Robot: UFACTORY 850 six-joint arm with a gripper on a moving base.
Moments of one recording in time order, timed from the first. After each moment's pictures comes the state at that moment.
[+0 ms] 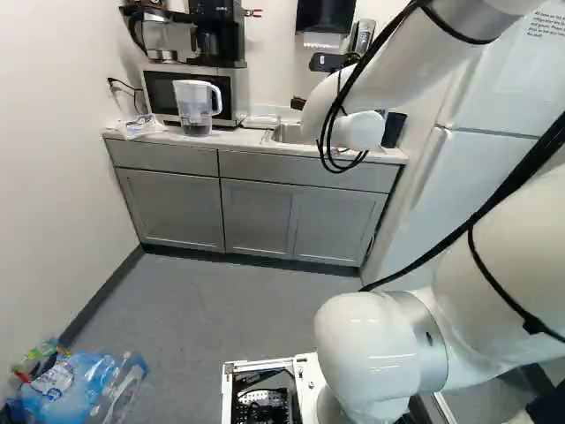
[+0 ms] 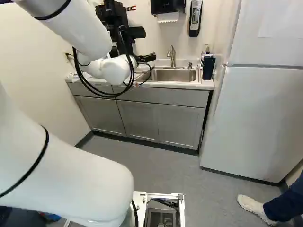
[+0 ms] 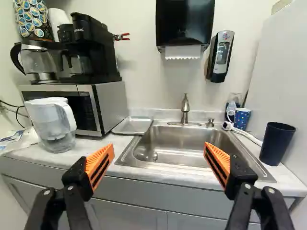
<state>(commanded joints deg) -2.5 14.1 -35.9 0.0 40.4 0.0</state>
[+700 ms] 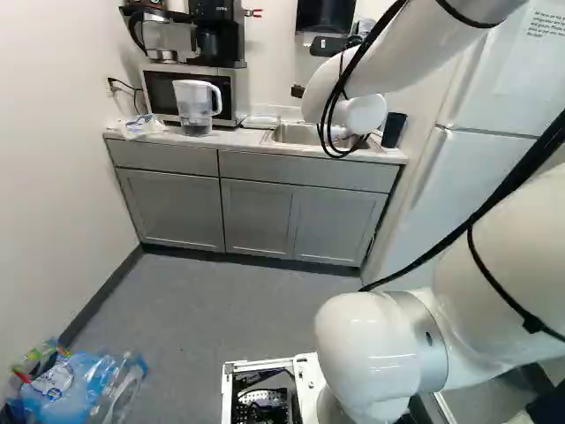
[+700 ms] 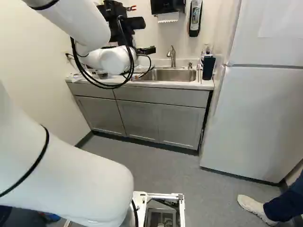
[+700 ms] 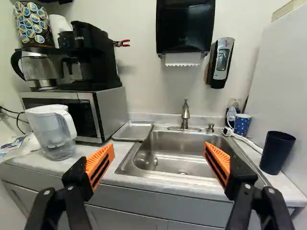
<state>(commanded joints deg) -2.4 13.9 -40.3 0.0 36.5 0.0</state>
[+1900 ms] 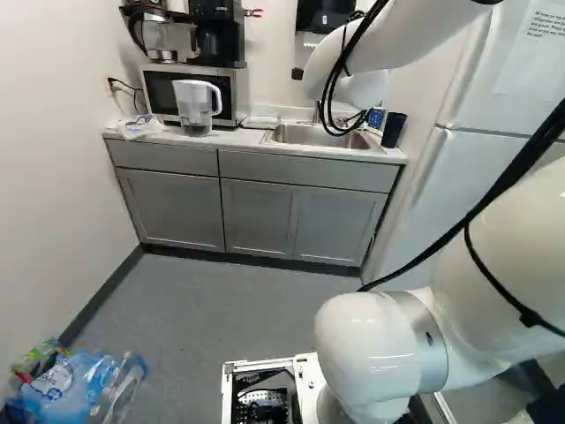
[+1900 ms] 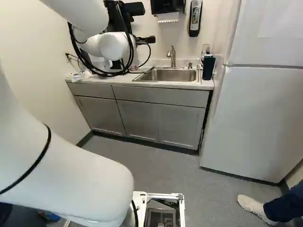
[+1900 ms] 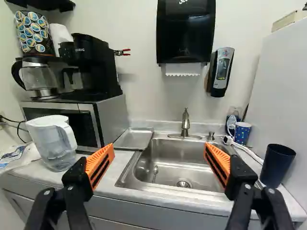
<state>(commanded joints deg) -2.4 13.0 -46.5 0.0 31.7 0.0</state>
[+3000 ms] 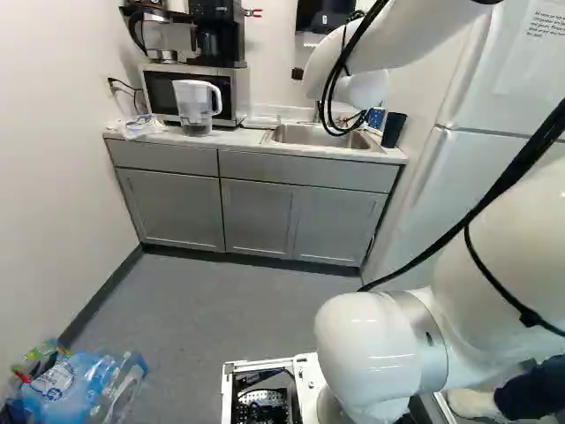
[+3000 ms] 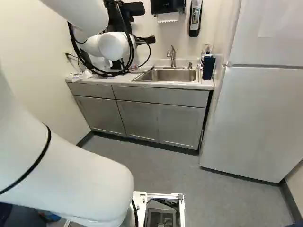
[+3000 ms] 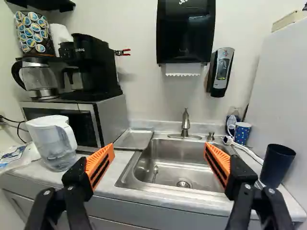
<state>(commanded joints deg) -2.4 13.0 -46.5 0.0 31.7 0.0</state>
